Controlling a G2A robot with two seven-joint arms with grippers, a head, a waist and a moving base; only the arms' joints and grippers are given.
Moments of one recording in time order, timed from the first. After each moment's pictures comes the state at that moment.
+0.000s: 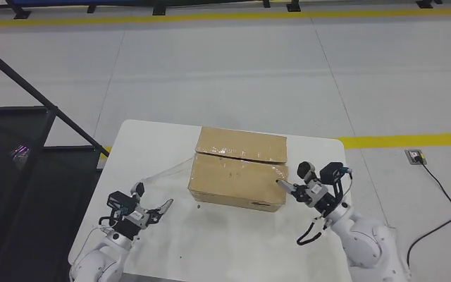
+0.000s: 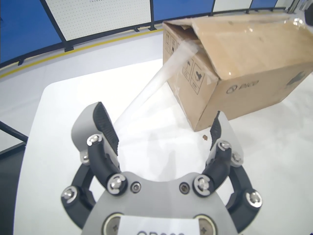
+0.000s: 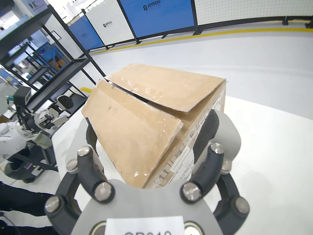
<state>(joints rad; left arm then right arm) 1.40 -1.18 -1.58 -1.56 1.29 -0.45 0.23 -1.18 -1.29 1.54 -1.60 -0.78 -0.60 0.36</state>
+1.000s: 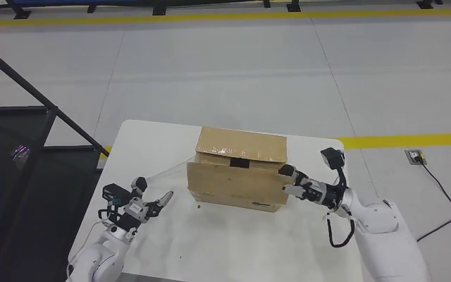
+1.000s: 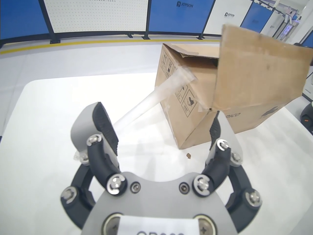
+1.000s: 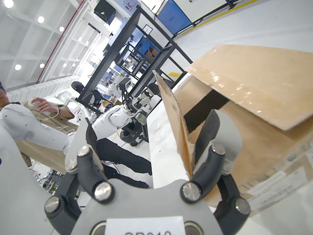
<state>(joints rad) 1.36 -1.18 -1.56 -1.56 1.12 -0.46 0.15 -0.97 -1.17 1.41 -1.40 0.14 -0.81 1.01</state>
